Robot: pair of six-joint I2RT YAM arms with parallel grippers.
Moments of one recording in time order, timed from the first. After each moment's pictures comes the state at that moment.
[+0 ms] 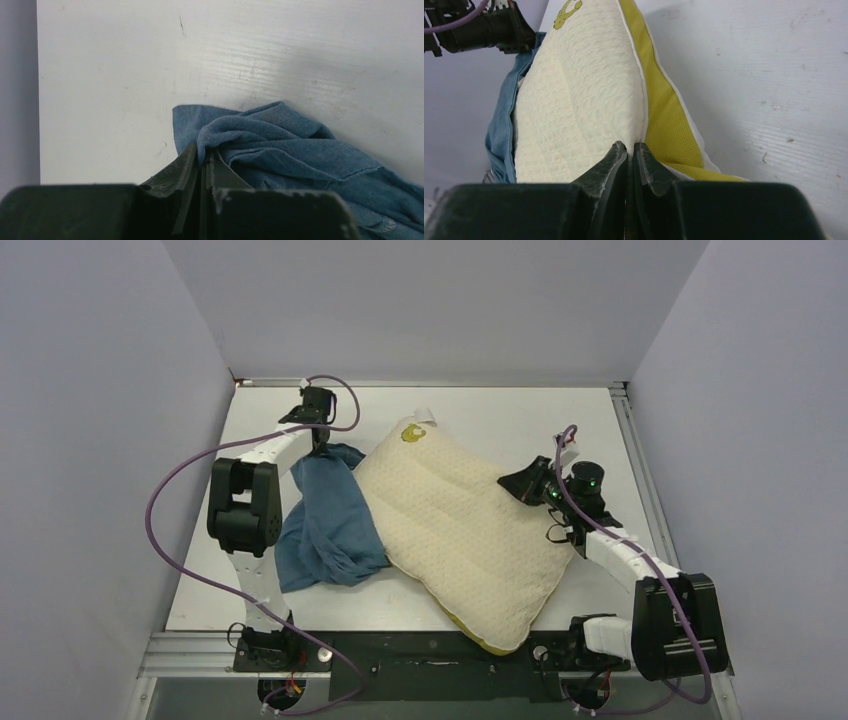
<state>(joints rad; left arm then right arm) -0.16 1.99 1.47 -0.42 -0.50 -0.10 0.13 1.25 0.53 0.39 -0.57 0.57</state>
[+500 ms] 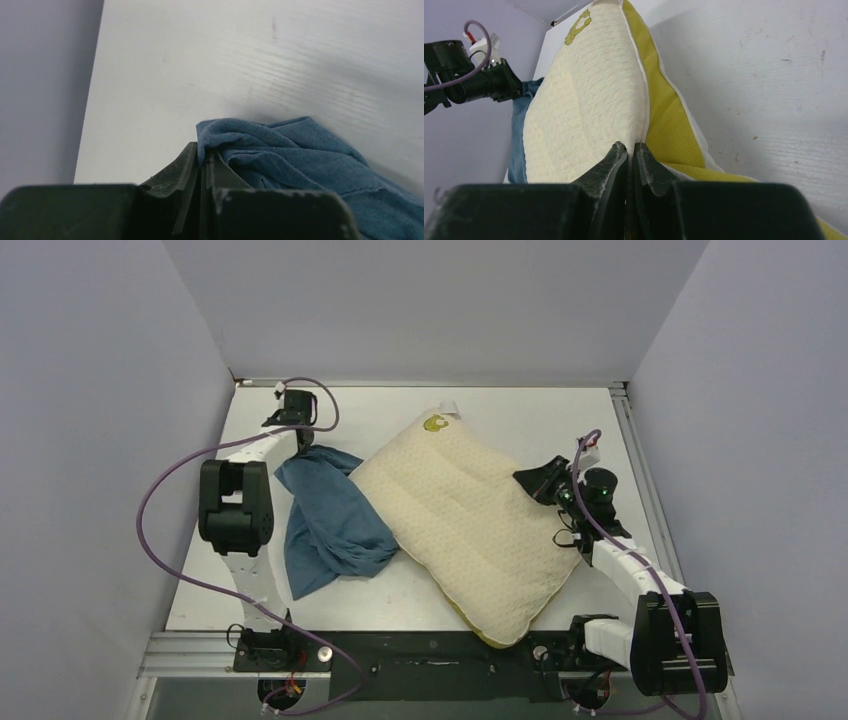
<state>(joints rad) -0.09 1.98 1.44 -0.39 -0.60 -0.09 0.04 1.16 0.46 0.45 -0.48 0.67</state>
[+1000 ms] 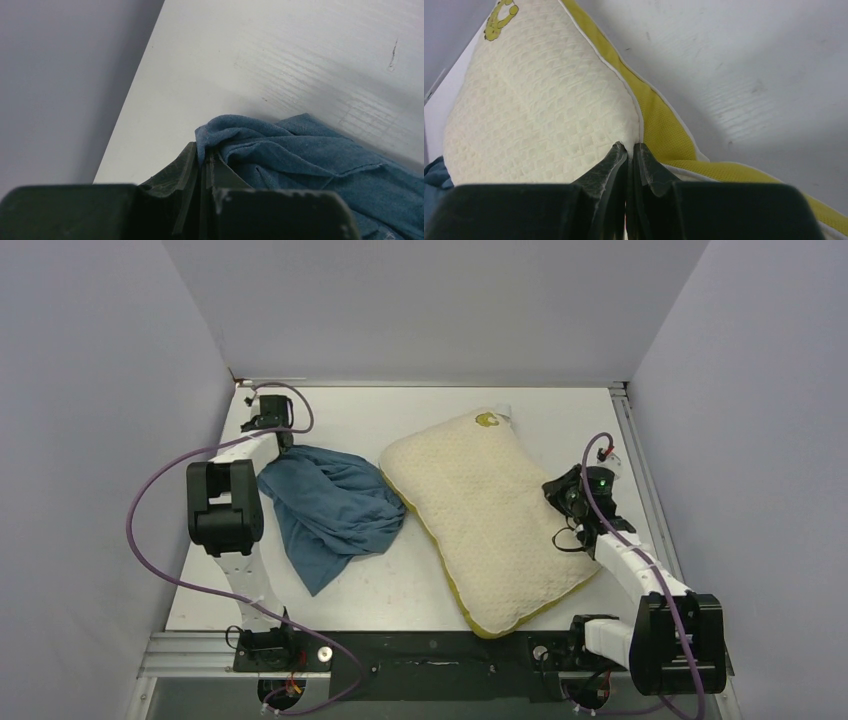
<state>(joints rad) 0.05 1.98 1.38 -0.32 -0.67 -0.11 0.02 1.16 0.51 0.11 -0.08 0.70</state>
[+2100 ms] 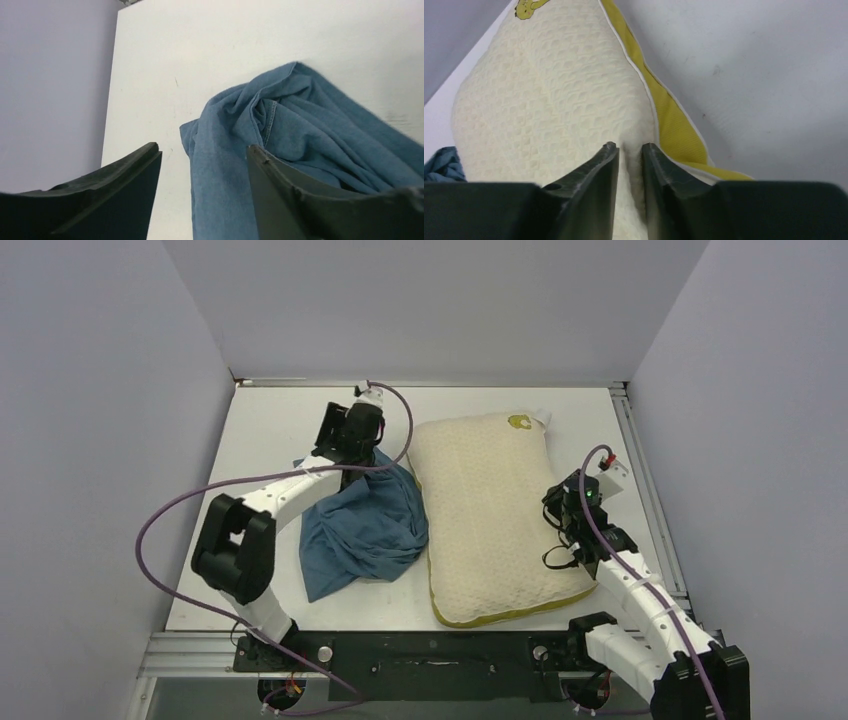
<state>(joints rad) -0.49 1.75 1.21 -0.09 -0.76 0.16 0.25 0.93 0.56 -0.19 0.36 0.79</state>
